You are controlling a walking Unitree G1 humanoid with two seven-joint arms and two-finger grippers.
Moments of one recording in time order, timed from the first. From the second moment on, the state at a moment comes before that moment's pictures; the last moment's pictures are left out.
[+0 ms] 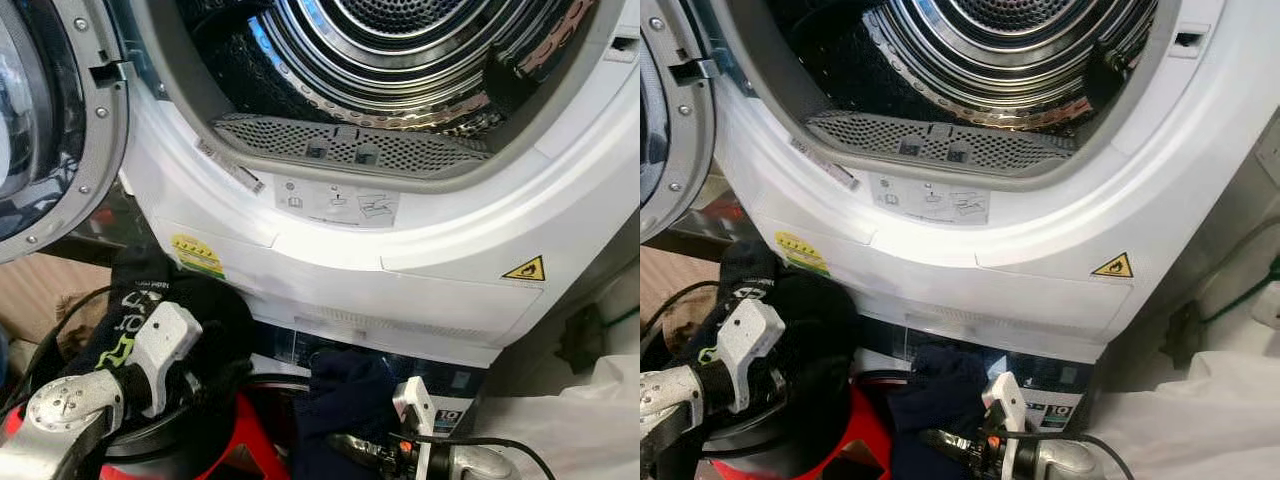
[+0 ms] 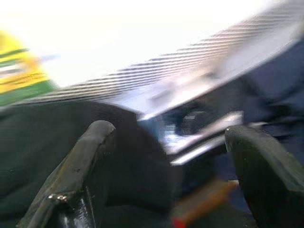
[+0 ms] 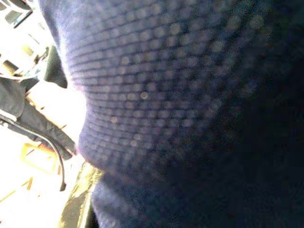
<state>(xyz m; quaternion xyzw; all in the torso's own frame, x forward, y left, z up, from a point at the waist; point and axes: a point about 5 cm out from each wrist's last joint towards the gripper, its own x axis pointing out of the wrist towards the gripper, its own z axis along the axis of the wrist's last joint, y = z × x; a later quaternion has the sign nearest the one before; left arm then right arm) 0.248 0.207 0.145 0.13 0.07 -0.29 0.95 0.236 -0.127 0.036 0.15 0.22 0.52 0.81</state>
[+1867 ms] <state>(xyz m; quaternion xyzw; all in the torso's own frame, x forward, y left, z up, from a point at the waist) 0.232 0.258 0.113 0.14 -0.08 0.12 0.98 0.201 -0.146 0.208 0.31 -0.15 0.53 0.78</state>
